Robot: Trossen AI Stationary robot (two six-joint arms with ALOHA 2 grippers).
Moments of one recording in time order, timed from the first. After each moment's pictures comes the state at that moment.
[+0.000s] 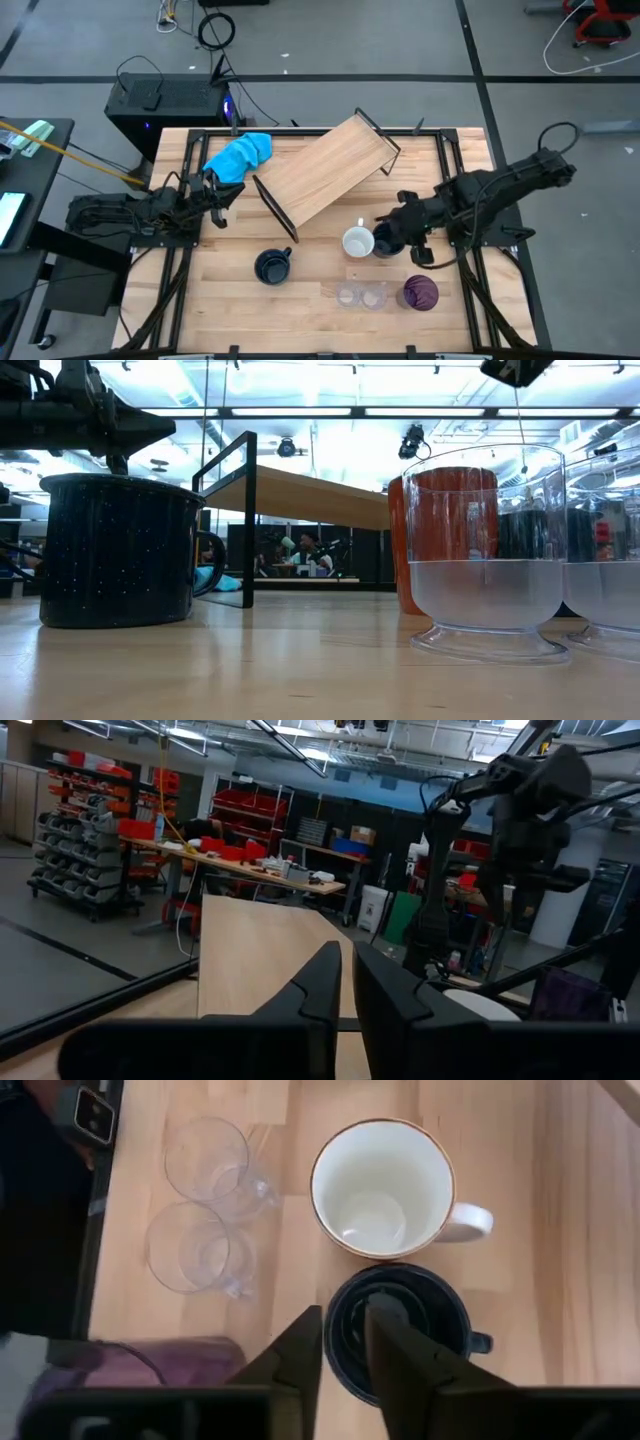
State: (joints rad) left arm -0.03 0.09 0.01 0.30 -0.41 -0.17; right arm 0.36 1.25 1.27 -1.12 0.04 0.32
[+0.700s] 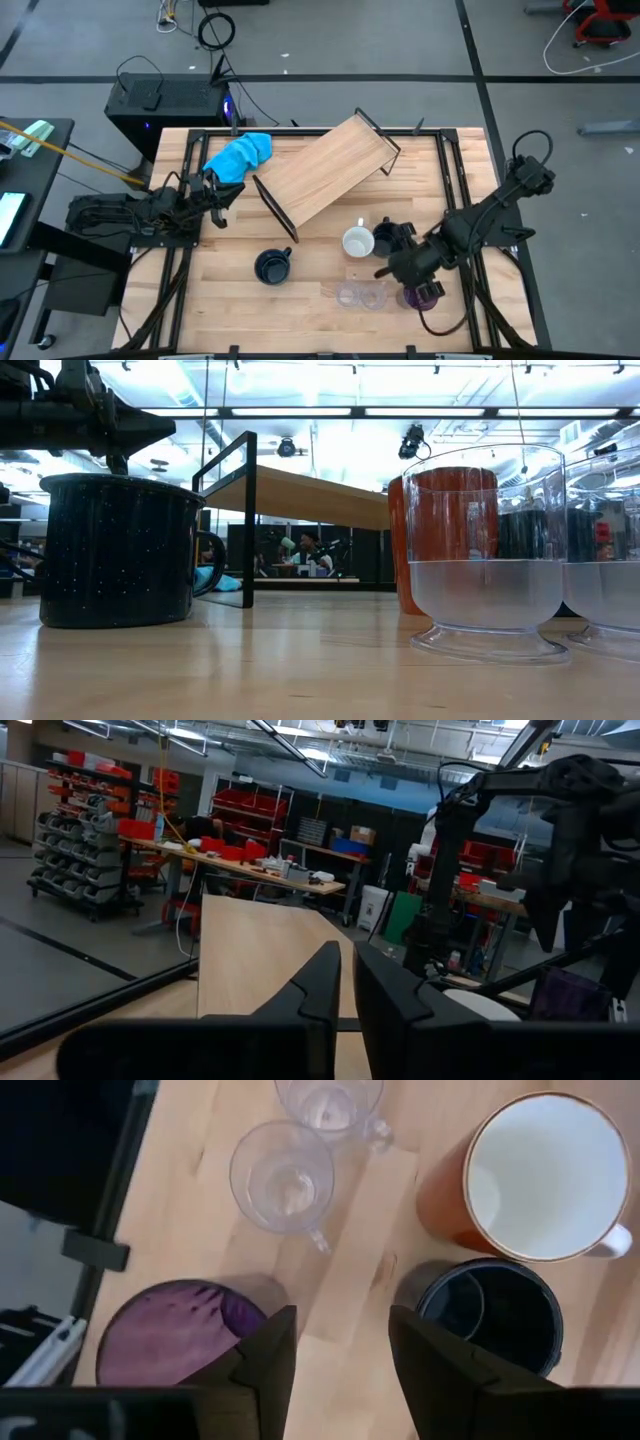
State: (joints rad) left arm -0.03 0.09 0.01 0.30 -0.41 -0.17; right arm 0.62 1.48 1.43 -1.26 0.08 0.29
